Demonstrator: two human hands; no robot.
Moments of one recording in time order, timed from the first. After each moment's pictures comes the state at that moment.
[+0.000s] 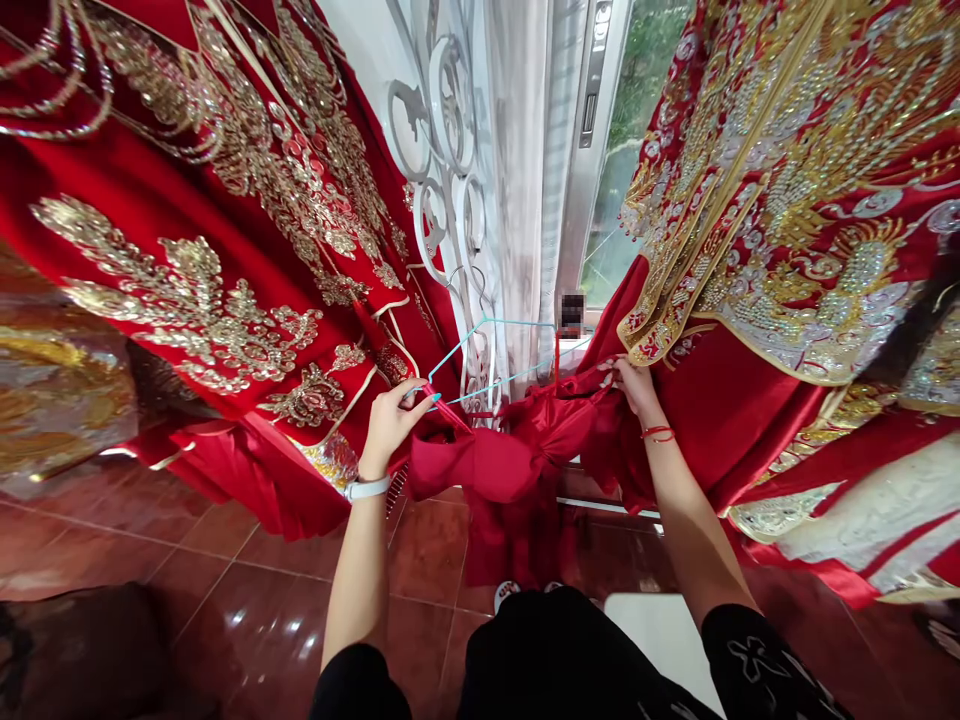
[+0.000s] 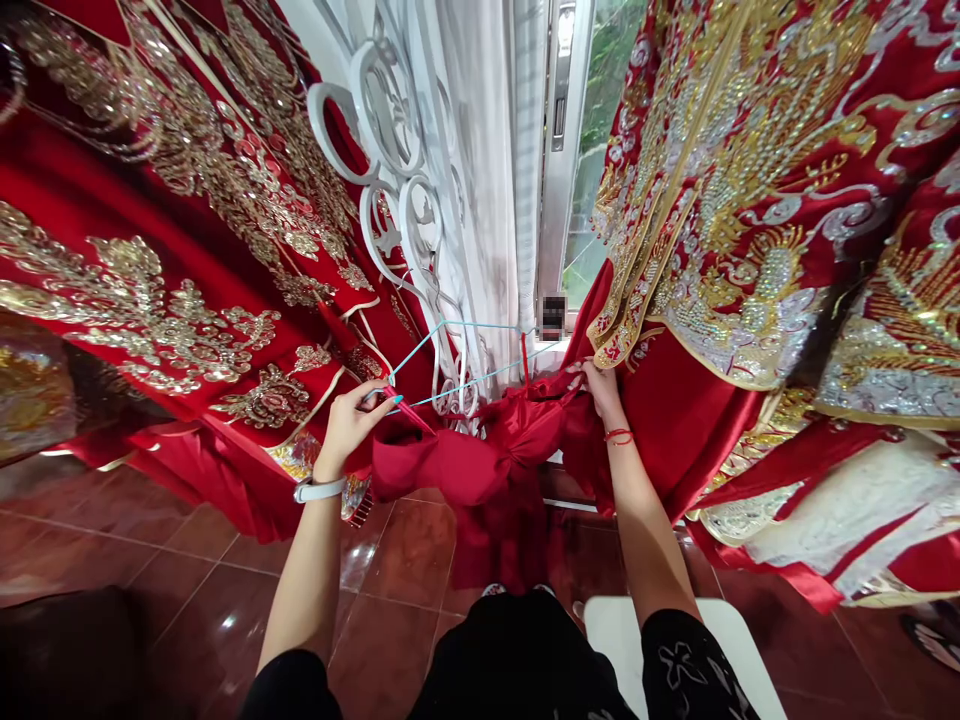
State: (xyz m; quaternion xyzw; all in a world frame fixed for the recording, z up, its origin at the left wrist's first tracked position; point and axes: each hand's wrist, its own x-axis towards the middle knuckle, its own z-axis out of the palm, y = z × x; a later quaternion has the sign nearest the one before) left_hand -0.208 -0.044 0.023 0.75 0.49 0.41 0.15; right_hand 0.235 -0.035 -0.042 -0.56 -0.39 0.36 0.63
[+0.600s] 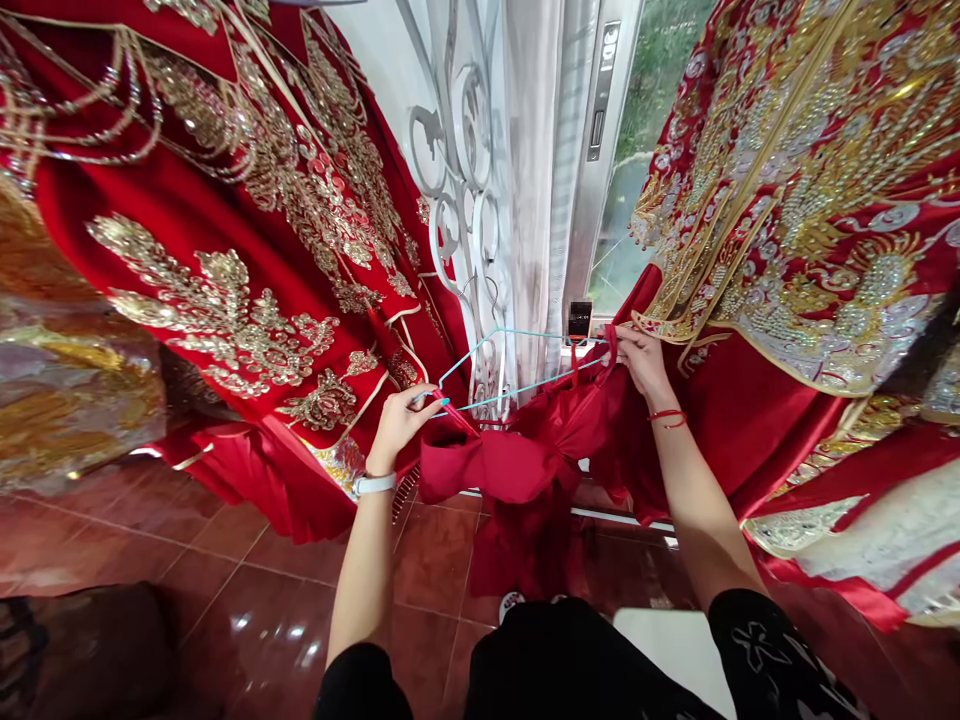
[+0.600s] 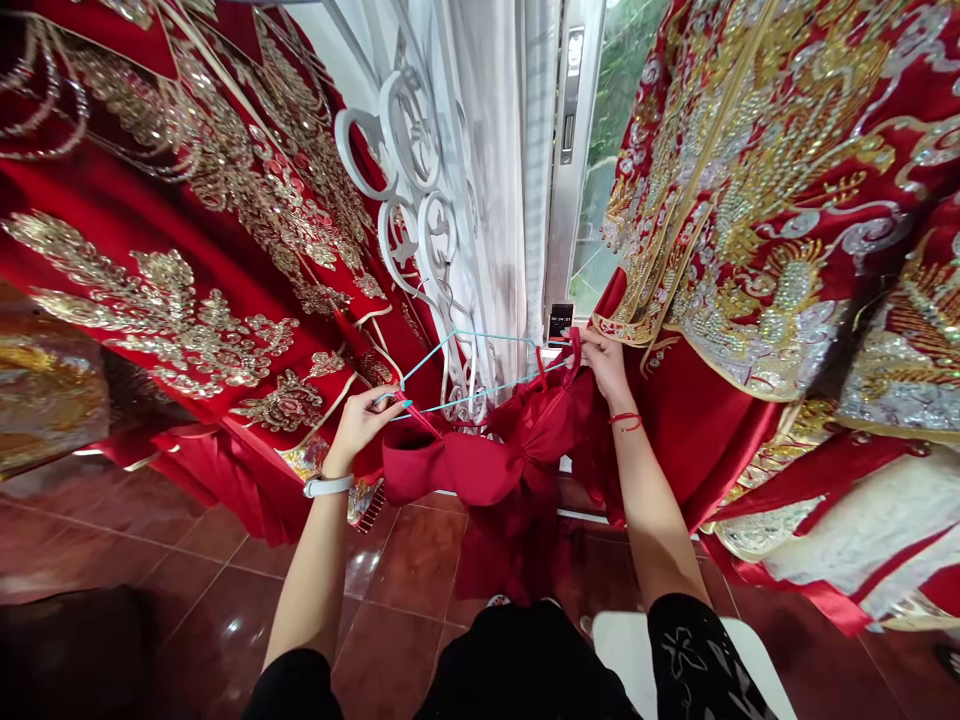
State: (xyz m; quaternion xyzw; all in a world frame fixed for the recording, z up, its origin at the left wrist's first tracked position) left_hand -0.216 -0.031 0.023 0.76 0.46 0.41 0.21; right_hand 0.219 -0.019 0.021 -0.43 -0.45 0.37 0.69
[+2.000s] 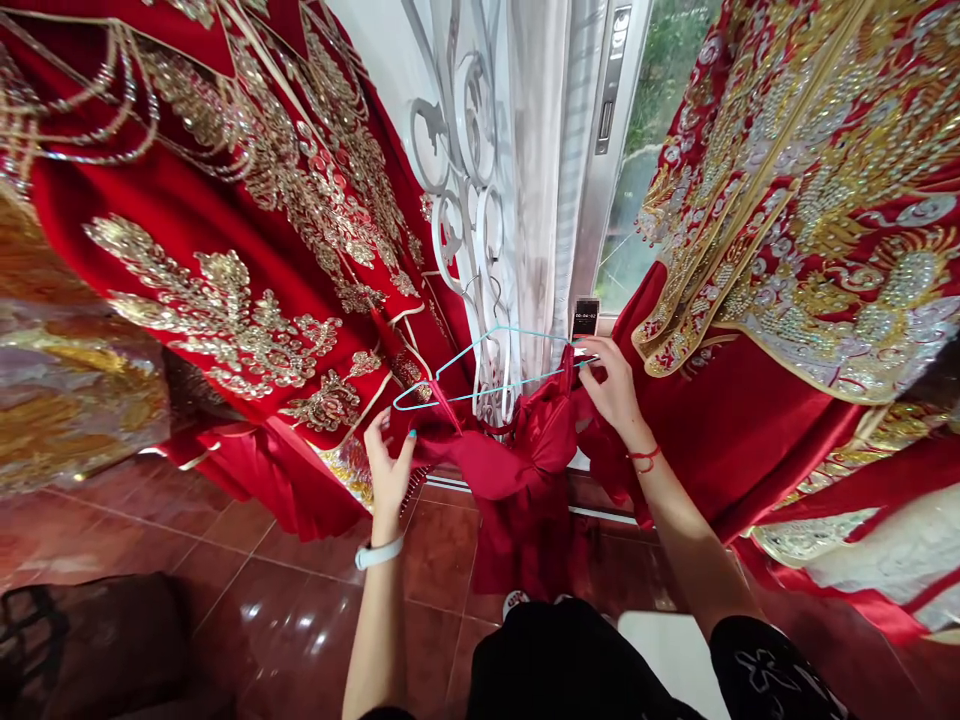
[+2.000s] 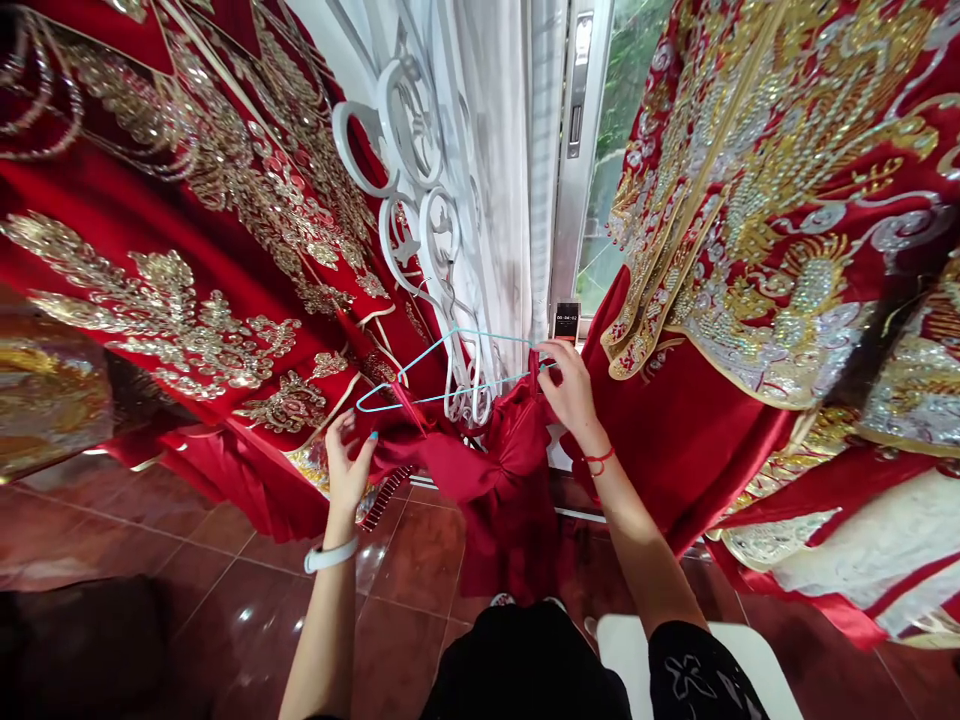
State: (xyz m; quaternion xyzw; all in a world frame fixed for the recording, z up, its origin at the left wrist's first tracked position) left_hand -0.235 -0.077 -0.054 0.57 0.56 0.58 0.17; right_hand 0.146 -0.064 0.028 -0.49 -0.67 0.07 0.56
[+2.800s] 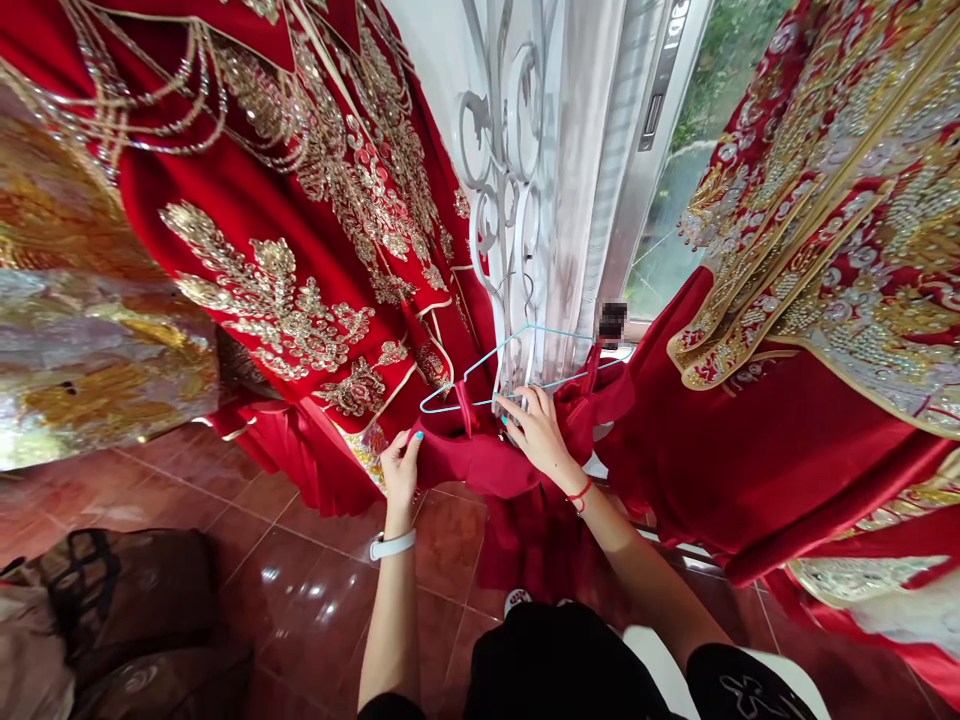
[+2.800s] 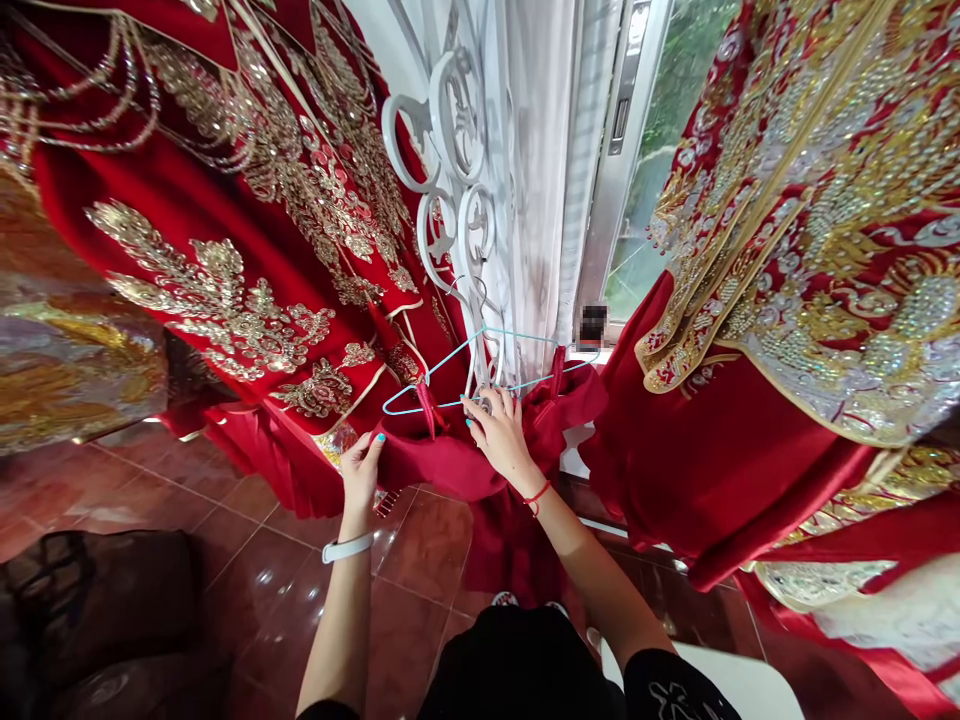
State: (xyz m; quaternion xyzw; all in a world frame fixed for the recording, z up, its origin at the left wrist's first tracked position) left_hand -0.248 -0.092 -0.057 0.54 0.57 0.58 0.24; right_hand 0.019 -0.069 -0.041 -0.49 -0.79 0.04 0.37
